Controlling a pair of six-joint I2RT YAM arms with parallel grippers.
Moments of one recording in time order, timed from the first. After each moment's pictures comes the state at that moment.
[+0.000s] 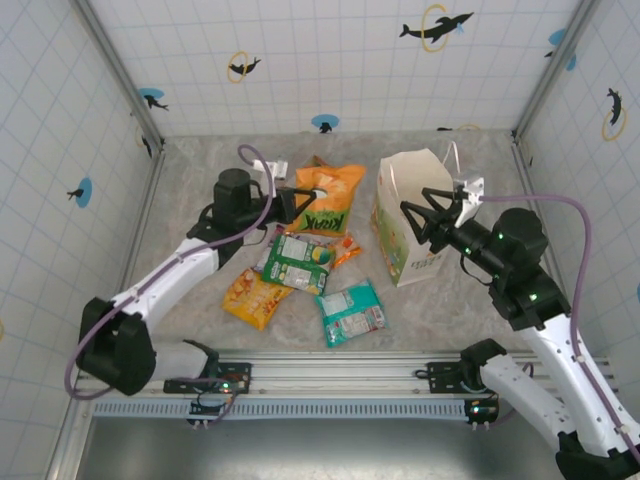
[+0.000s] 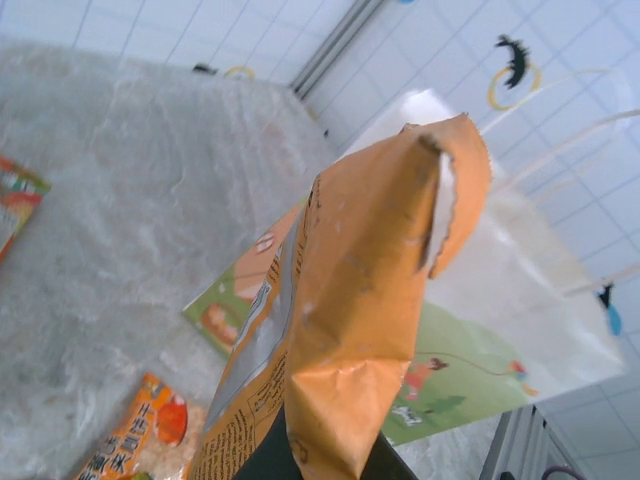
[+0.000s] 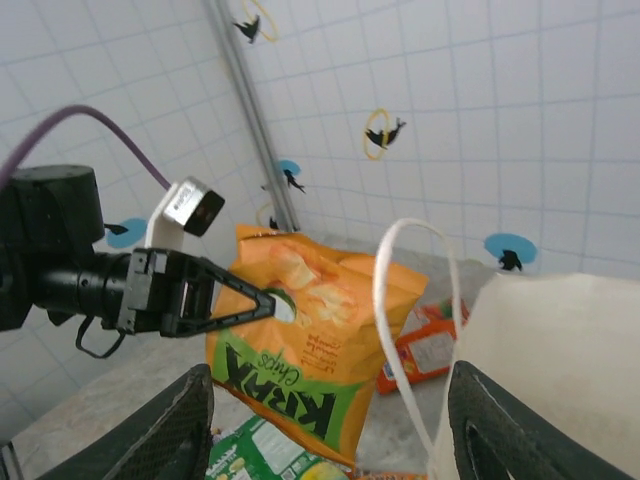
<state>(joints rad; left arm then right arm) -0.46 1.28 0.92 0.07 0.60 -0.51 0.44 0.69 0.86 -0.21 -0.35 0.21</state>
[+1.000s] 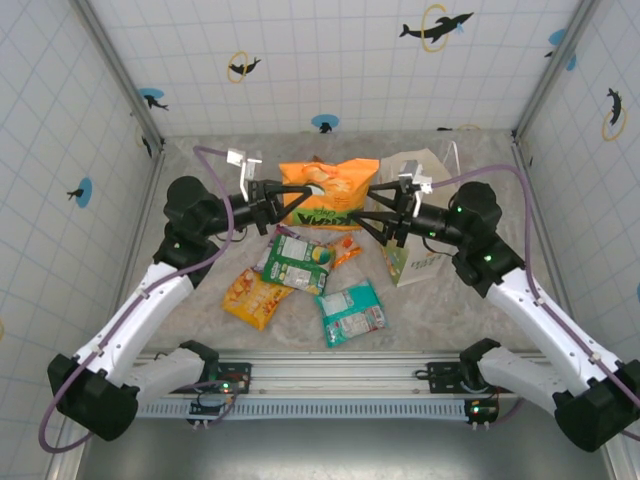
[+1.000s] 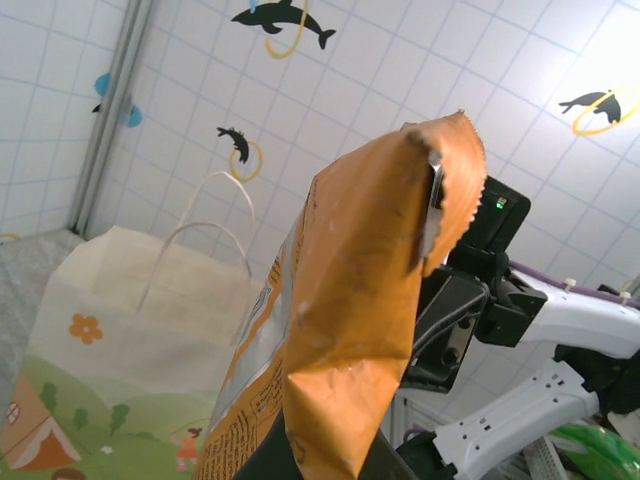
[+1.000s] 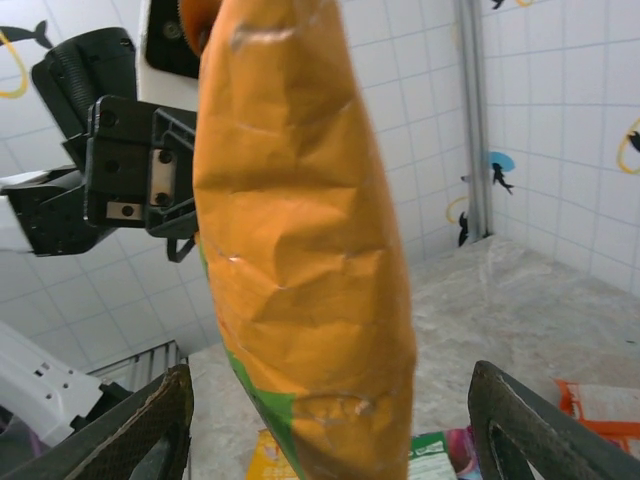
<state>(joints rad) -0.46 1.05 0.94 0.29 0.93 -0.58 0.55 0.99 0.89 0.13 -0.71 0.21</state>
